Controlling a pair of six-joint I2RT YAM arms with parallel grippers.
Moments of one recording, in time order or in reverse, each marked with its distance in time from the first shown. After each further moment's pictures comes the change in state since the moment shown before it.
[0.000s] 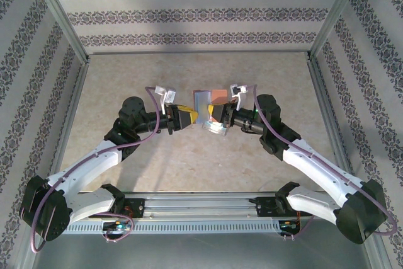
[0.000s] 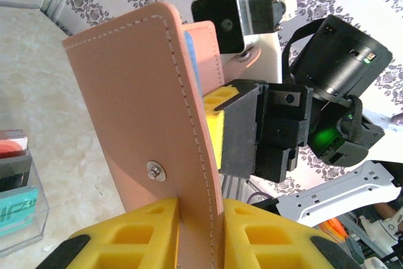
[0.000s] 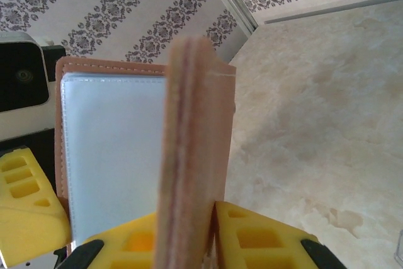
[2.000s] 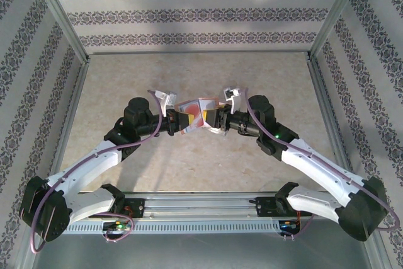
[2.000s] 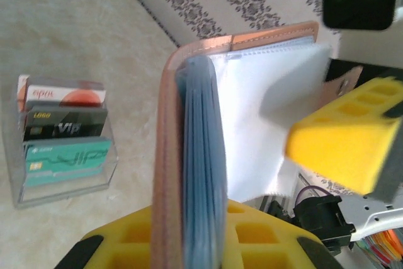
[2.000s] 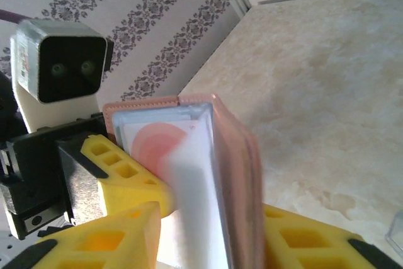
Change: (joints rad) left arm 0.000 -0.008 0.001 -0.238 -0.151 0.087; right arm 0.074 -0.003 0.042 -0.126 0.089 -0.068
